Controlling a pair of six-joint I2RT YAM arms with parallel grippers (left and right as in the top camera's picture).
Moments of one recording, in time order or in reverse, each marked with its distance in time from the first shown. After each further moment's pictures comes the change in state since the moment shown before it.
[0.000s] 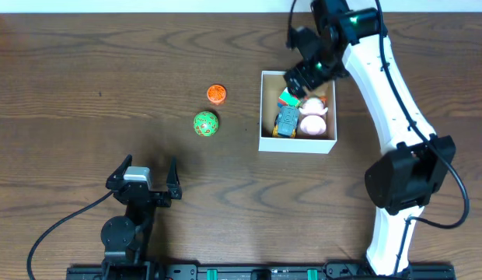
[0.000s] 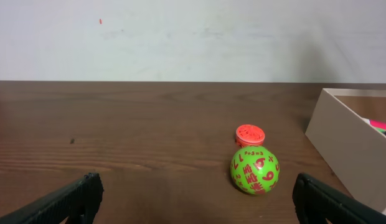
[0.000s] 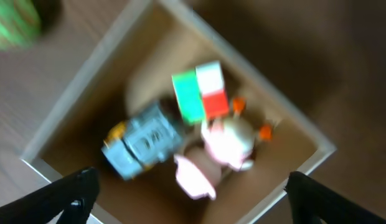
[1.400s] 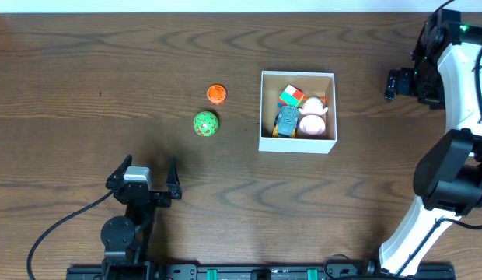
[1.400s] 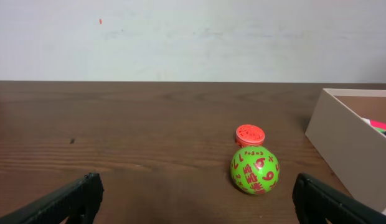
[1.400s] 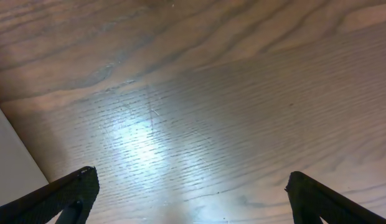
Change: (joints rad) left arm 0.000 0.000 0.000 0.000 0.000 0.000; right arm -0.492 -0.021 -0.230 -0.015 0.266 0.383
